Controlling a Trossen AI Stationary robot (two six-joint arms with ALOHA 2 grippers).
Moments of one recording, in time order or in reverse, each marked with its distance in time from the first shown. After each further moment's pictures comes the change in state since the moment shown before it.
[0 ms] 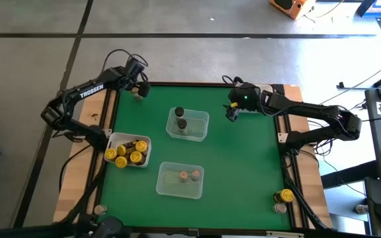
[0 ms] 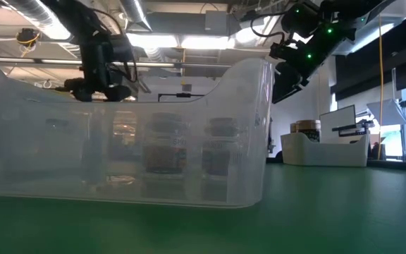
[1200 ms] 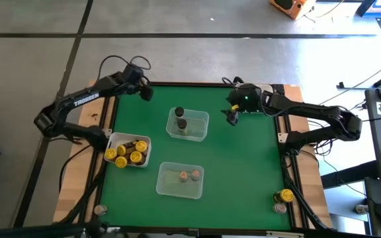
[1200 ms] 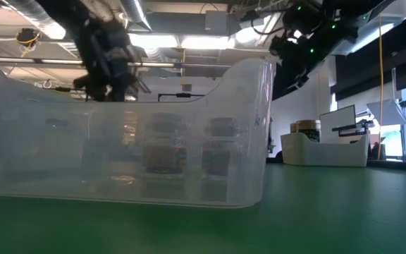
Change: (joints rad) left arm -0.089 -0.122 -0.120 0.205 0.098 0.059; right arm 0.010 -0.012 0.000 -0.001 -0.177 0.001
